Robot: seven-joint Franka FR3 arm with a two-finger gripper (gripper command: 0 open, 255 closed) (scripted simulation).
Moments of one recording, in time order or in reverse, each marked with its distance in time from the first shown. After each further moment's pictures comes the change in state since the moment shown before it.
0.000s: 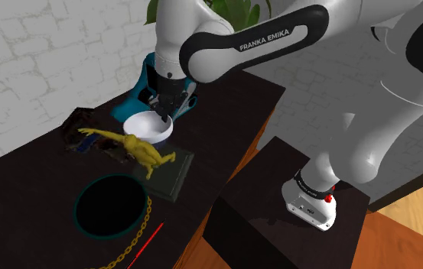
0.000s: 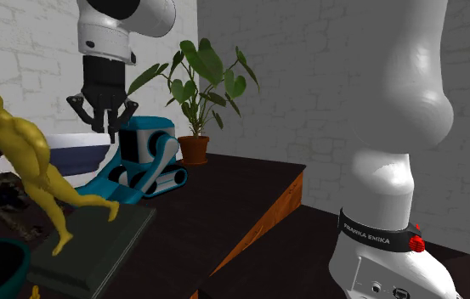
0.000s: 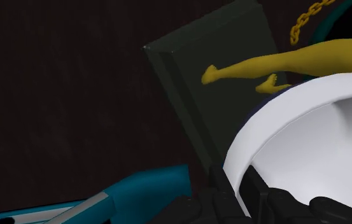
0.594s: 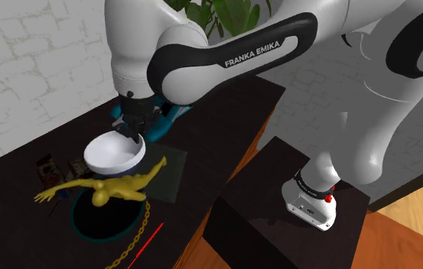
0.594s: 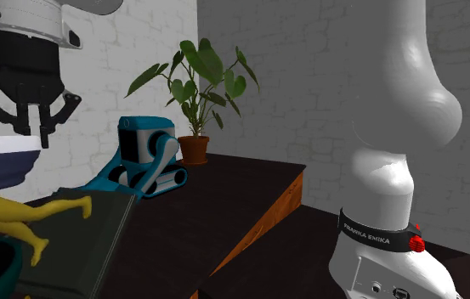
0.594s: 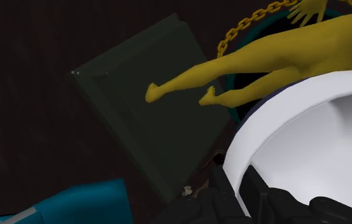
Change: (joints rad) arm 0.112 0.162 0.095 0.218 -0.079 -0.071 0.237
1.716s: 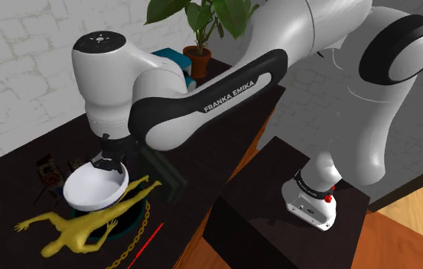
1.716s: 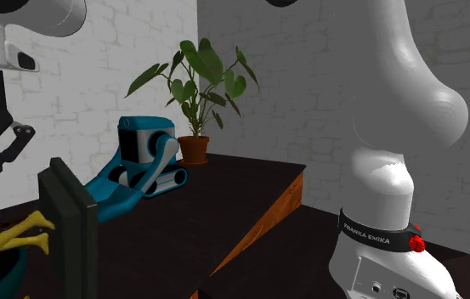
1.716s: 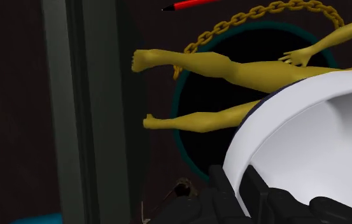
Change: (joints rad) arm 0.093 0.170 0.028 0.083 -0.089 0.067 0.160
